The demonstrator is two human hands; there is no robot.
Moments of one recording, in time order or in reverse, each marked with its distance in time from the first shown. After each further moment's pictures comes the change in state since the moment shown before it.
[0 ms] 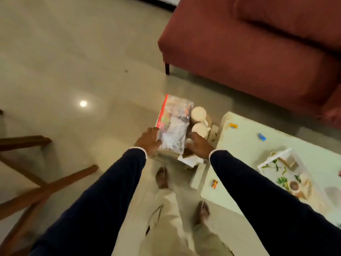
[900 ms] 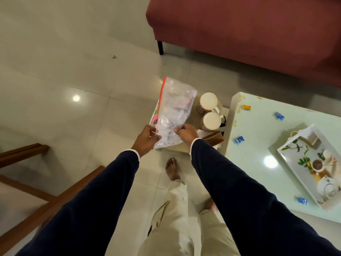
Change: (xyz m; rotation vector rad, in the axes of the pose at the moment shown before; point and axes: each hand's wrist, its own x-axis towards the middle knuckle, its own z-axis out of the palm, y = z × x) left_hand 0.057 -0.076 0.006 -0.564 -0.029 -0.149; right_hand 0.114 -0.035 0.092 0.628 0.168 0.401
